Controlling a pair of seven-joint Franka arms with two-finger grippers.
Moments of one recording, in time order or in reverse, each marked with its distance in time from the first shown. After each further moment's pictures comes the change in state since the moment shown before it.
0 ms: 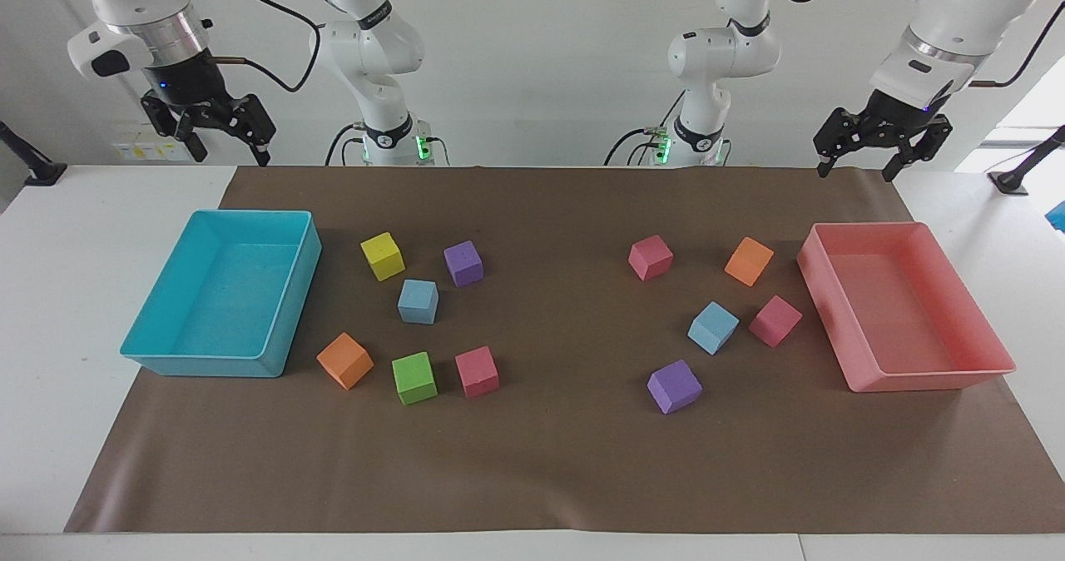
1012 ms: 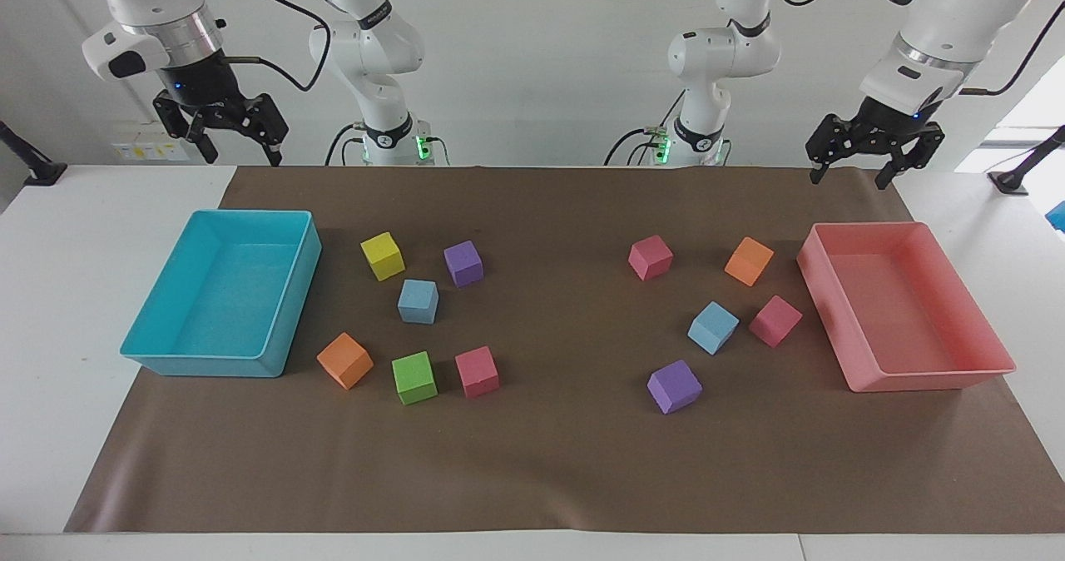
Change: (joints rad) left arm -0.002 0.036 -0.007 0.023 -0.001 0.024 0.000; right arm 0.005 0.000 0.006 0.000 0.000 0.000 0.000
